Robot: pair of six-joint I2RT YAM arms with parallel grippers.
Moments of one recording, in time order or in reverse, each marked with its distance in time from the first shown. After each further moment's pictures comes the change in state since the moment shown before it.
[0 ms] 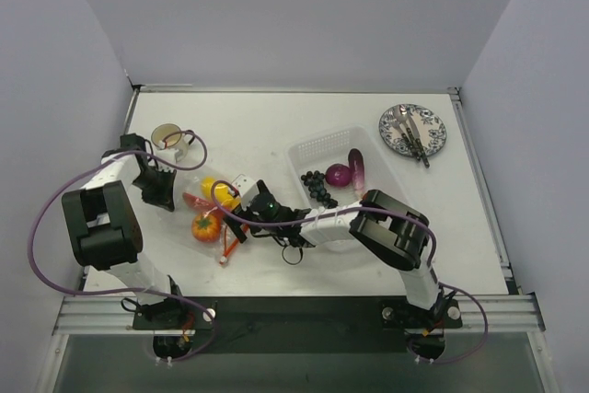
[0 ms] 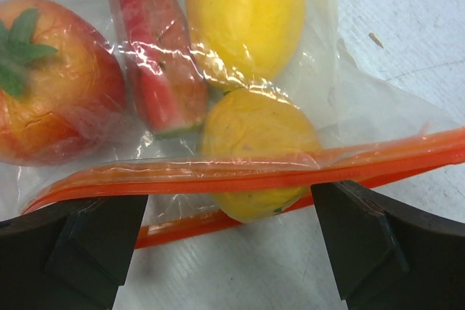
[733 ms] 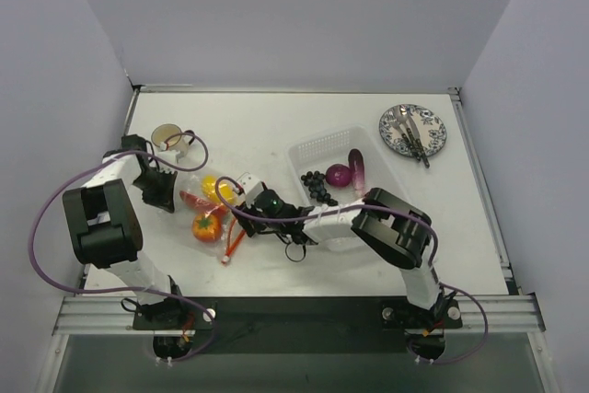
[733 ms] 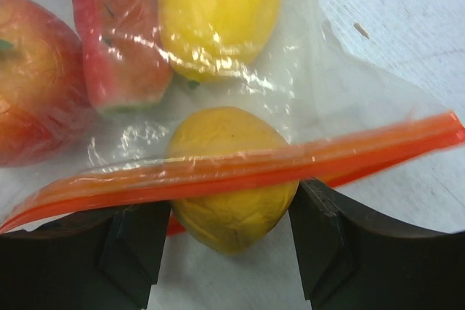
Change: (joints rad) left arm 0.000 0.018 0.000 0.000 -0.005 0.021; right arm -0.029 0.034 0.034 -0.019 -0.024 -0.005
